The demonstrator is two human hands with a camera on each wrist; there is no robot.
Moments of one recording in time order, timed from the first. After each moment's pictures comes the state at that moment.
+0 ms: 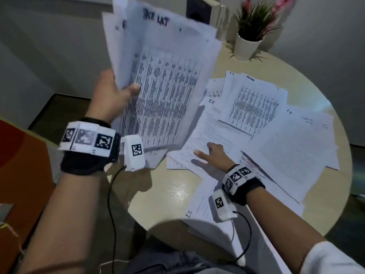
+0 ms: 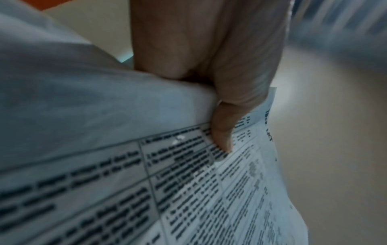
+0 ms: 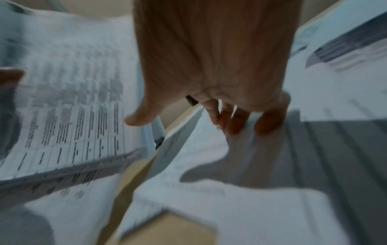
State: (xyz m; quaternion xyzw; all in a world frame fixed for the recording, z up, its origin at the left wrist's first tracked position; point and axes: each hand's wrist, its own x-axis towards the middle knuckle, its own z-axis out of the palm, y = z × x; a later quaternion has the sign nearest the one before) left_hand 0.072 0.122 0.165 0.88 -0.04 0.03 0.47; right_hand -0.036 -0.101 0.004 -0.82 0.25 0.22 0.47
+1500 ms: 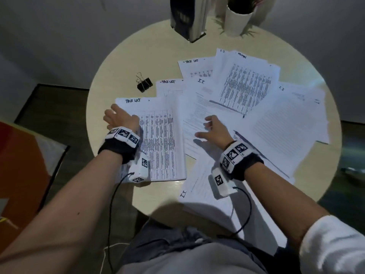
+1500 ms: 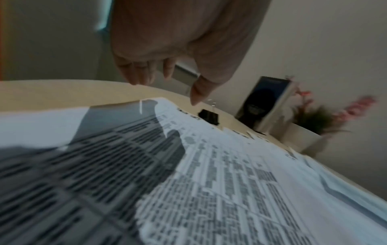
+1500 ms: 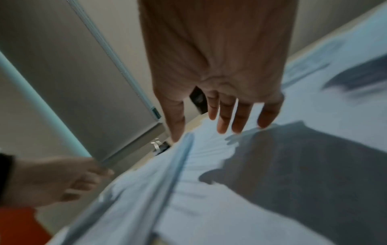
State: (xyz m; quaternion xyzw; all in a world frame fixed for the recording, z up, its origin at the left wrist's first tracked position) left_hand 0.071 0.104 0.027 0.93 0.21 -0.11 0.28; right_hand -0.036 -0.117 0.014 -0.83 0.26 0.14 0.47
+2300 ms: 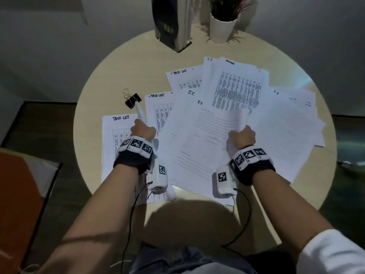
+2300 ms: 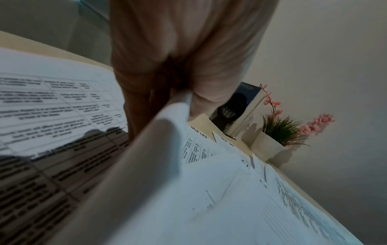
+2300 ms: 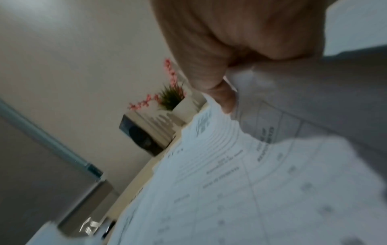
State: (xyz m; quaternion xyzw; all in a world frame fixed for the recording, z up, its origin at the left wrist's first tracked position) left_hand 0.084 0.039 0.028 0.91 0.11 -0.29 0.27; right_hand -0.032 -0.189 0.006 -0.74 0.55 0.03 0.39
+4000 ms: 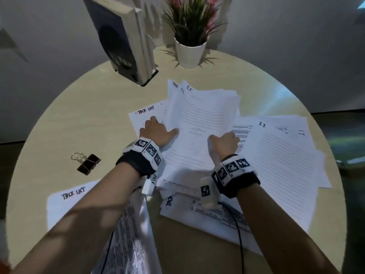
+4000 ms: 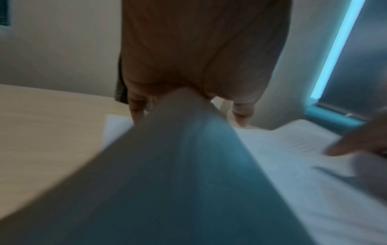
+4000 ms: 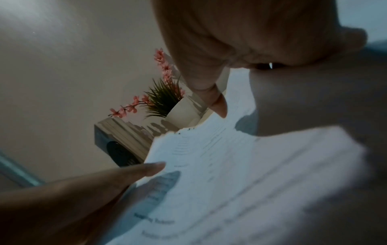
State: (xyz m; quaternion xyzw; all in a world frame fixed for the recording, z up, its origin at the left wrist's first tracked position) left_hand 0.210 -0.133 0.006 0.93 -0.20 -0.29 0.08; right_hand 0.097 -0.269 -0.017 -0.69 0.59 0.02 0.41
